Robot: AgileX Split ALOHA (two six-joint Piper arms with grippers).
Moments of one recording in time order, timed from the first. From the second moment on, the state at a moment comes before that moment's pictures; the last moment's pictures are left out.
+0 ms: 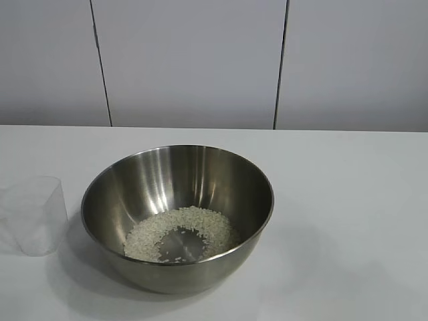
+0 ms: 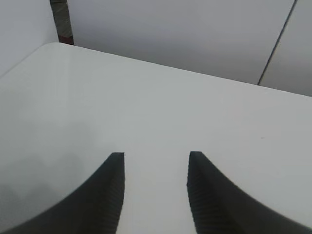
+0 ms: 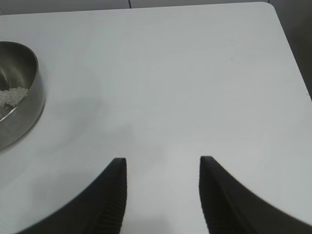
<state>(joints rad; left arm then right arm) 0.32 1.62 -0.44 0.21 -0.73 -0.15 -0.03 0.00 -0.47 0.02 1.08 -0.03</state>
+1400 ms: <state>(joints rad) -0.16 0.14 -0.84 0.08 0.92 0.17 -0.03 0.00 -0.47 0.02 1.08 -0.03</state>
